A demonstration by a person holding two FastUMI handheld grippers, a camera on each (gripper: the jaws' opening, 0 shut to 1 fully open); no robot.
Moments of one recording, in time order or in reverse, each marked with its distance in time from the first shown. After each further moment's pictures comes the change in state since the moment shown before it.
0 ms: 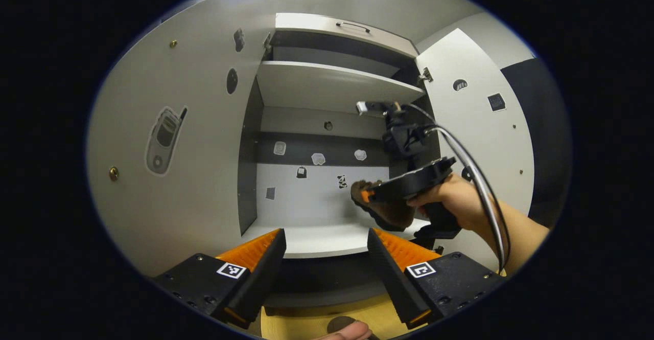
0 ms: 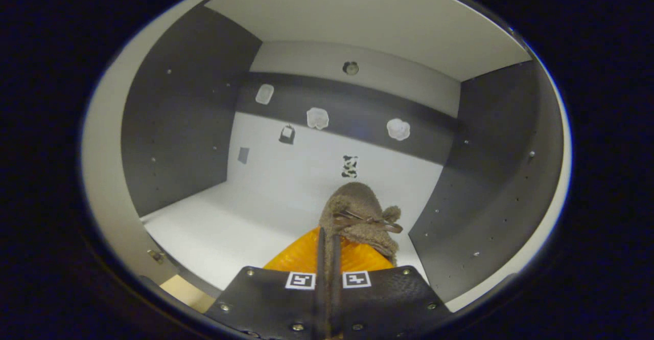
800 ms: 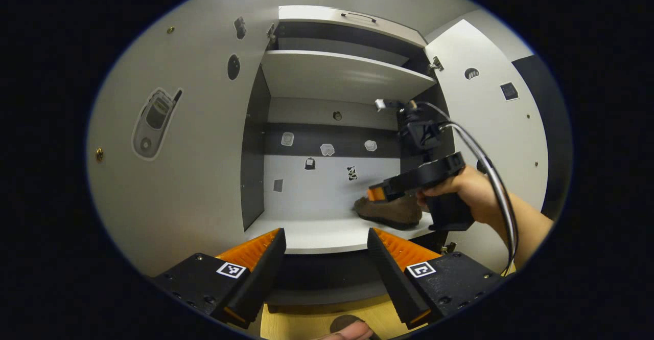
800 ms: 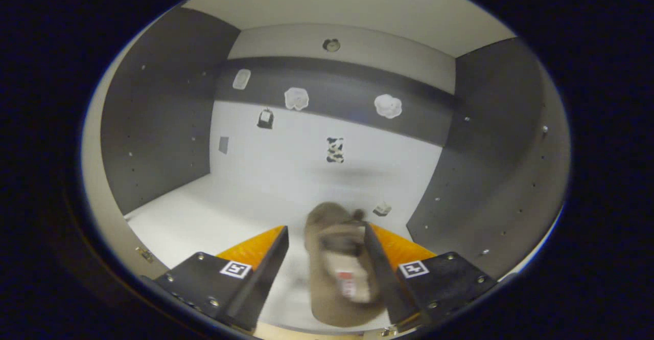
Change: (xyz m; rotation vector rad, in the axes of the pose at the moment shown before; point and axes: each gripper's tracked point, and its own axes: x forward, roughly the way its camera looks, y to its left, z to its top) left arm 0.016 0.002 -0.023 0.005 0.064 0.054; right arm -0.007 -0.035 0.010 0.043 -0.031 -0.035
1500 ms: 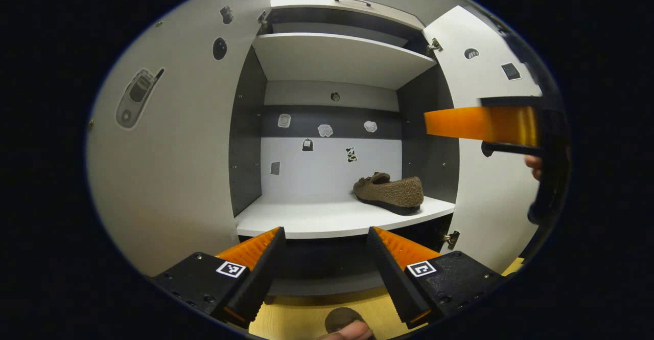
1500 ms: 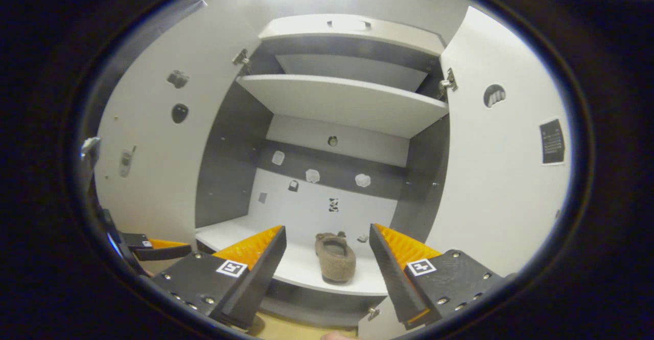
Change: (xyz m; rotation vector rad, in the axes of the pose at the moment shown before) left arm 0.004 -0.014 -0.030 -0.004 0.081 0.034; right arm -0.223 0.007 0.025 0.031 -0.360 0.051
